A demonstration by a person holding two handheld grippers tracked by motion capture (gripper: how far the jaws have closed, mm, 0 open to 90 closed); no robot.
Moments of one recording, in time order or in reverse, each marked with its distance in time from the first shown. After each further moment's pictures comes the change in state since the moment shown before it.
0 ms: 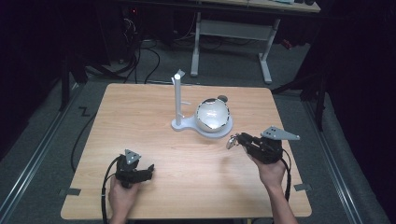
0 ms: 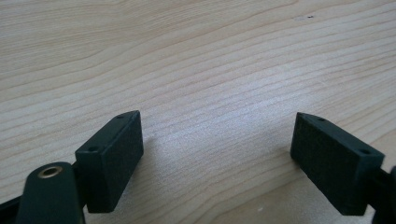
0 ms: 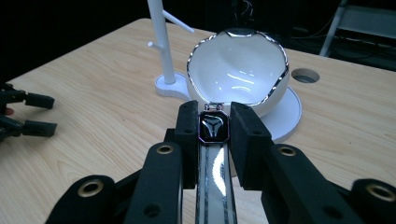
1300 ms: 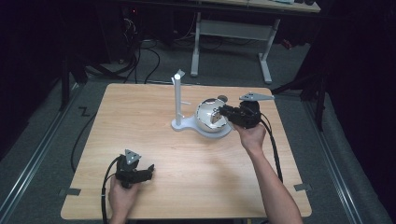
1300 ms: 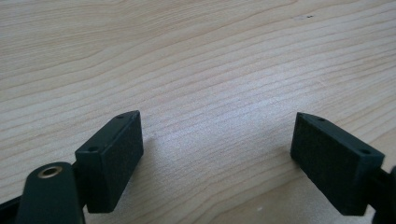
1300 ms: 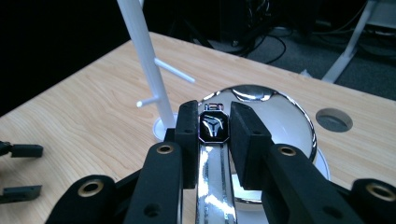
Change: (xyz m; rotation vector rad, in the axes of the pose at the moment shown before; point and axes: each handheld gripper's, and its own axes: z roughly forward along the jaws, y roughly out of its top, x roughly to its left) left arm 0.000 0.000 0.000 0.003 -0.002 0.004; right arm -0.016 0.075 0.084 0.049 0.060 0.022
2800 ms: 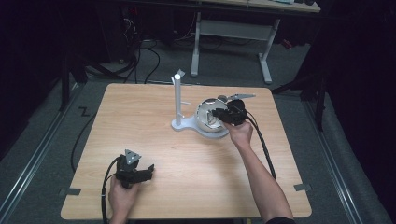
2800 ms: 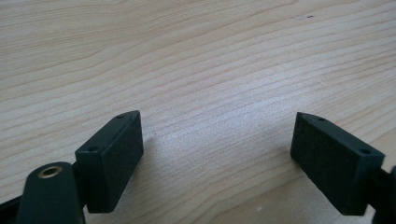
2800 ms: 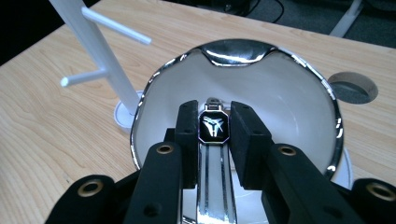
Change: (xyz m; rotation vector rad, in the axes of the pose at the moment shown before) left arm 0.000 0.000 0.000 -0.002 -0.004 0.006; right arm -0.026 -0.019 0.072 0.134 -0.029 0.058
